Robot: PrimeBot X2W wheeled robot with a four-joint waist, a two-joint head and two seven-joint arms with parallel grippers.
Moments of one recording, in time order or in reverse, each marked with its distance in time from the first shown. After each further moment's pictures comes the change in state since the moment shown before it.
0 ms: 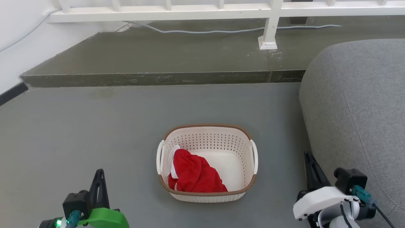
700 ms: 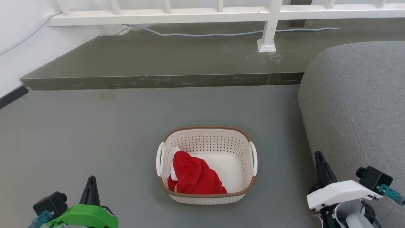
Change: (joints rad) left arm -0.005 -0.004 0.063 0.015 -0.365 -0.062 0.107; right arm 0.006 0.000 -0.065 -0.022 0.360 0.053 0.061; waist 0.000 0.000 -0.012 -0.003
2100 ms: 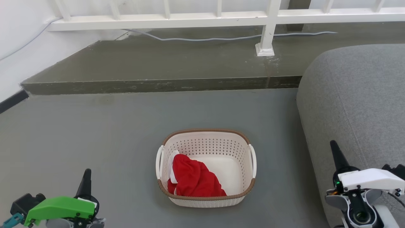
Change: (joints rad) left arm -0.050 -0.006 0.100 0.015 -0.568 -0.098 0.151; right arm -0.058 -0.022 -0.123 0.026 0.572 0.098 0.131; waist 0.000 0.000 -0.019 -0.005
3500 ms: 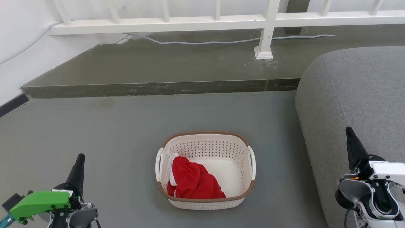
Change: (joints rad) left arm -0.053 -0.009 0.079 0.005 -0.430 -0.078 0.111; right arm -0.057 -0.017 -0.092 0.037 0.423 0.087 0.092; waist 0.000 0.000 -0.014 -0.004
